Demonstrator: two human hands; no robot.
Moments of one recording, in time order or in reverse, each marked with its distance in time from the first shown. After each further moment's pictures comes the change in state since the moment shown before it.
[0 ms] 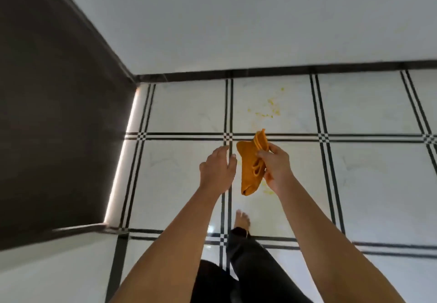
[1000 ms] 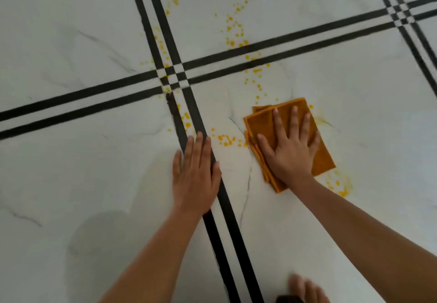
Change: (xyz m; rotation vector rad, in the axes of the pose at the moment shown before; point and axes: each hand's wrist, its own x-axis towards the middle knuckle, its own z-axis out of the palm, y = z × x) left_hand 0.380 -0.345 0.513 0.311 0.056 0.503; right_hand 0.559 0.450 -0.042 -1.383 0.523 -0.247
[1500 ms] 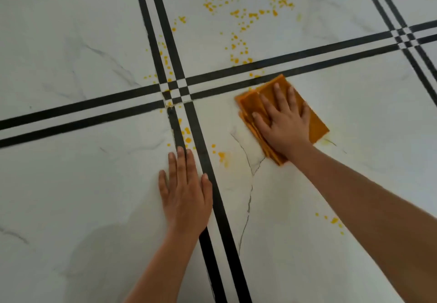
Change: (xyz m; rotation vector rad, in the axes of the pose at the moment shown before) left_hand 0.002 -0.006 0.010 0.052 0.071 -0.217; right_hand 0.090 -0.020 -0.021 -0.004 0.023 -0.262
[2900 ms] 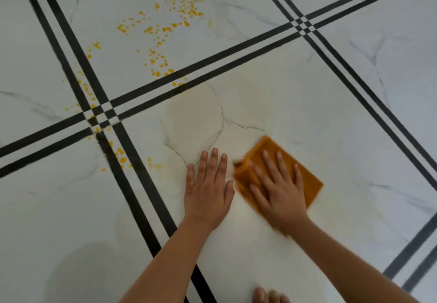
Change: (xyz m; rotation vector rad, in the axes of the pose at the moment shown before) left_hand -0.012 0.114 0.025 0.068 -0.100 0.583; right_hand -0.185 0.087 0.031 -0.031 0.112 0.116
